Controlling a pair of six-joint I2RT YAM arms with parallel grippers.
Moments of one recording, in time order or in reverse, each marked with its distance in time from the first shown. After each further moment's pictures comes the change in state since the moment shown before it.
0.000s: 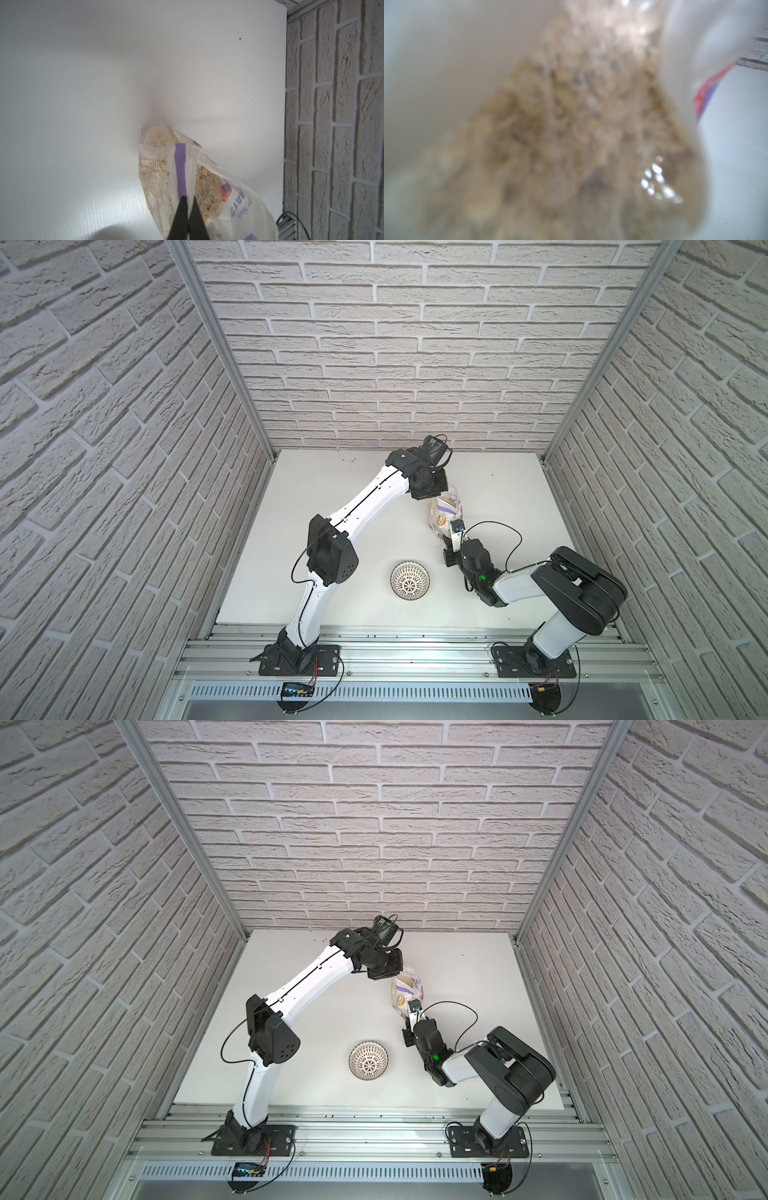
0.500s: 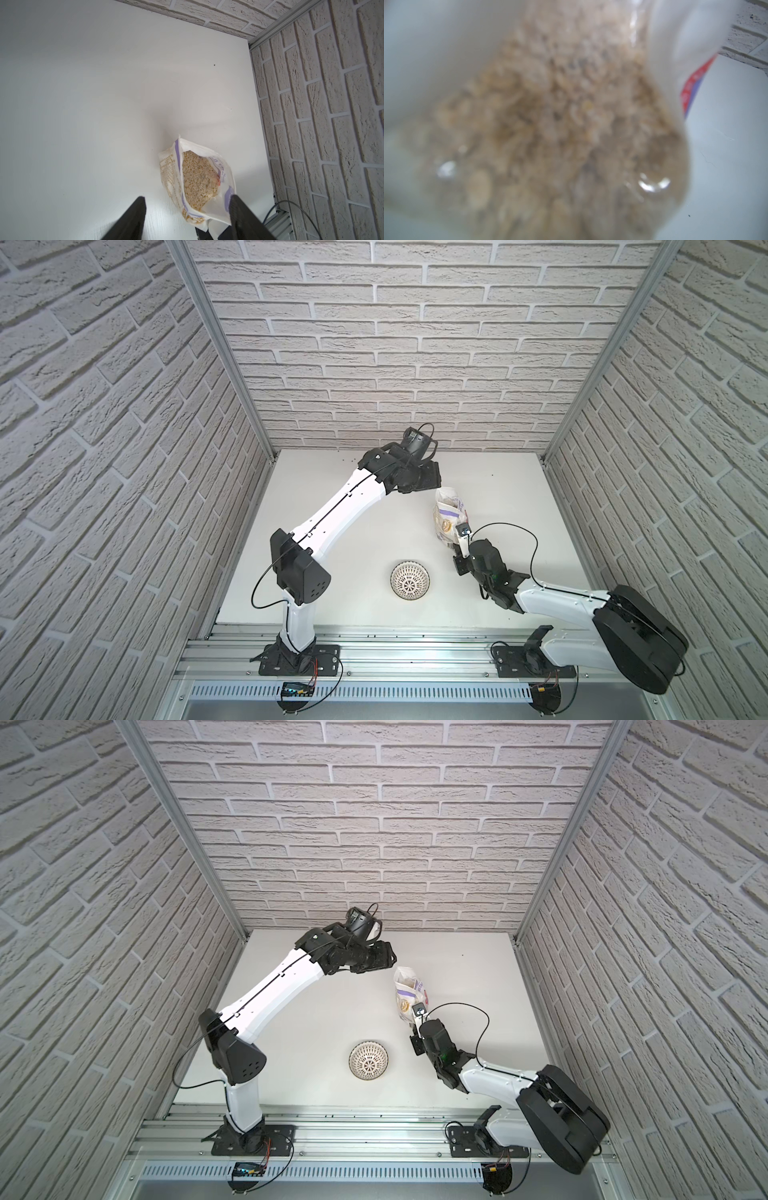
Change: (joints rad) left arm 0.013 -0.318 -0.282 0.116 -0.051 0.075; right arm 0.013 -0.385 -0.001 -0.550 -0.011 -0.048
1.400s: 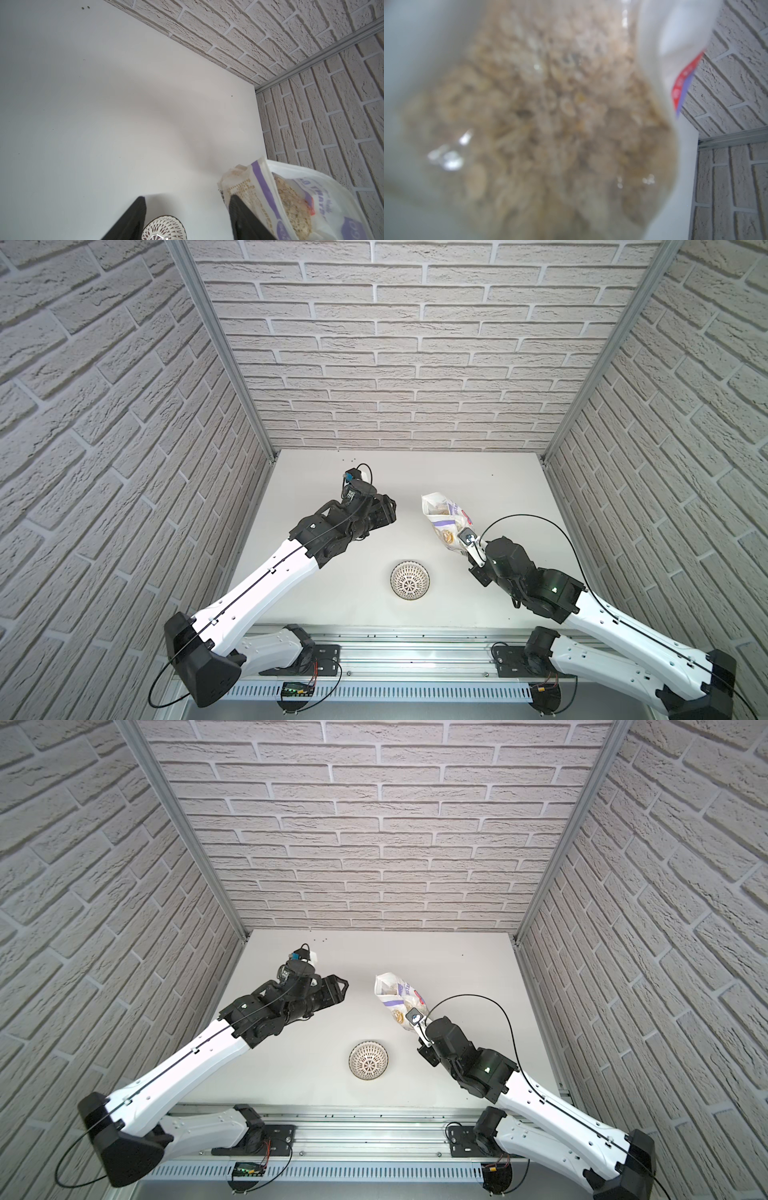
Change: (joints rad) left arm 0.018 -0.698 -0.877 0.364 -0.182 -0.162; right arm 0.184 -0.390 0.360 -0.868 0.098 -0.244
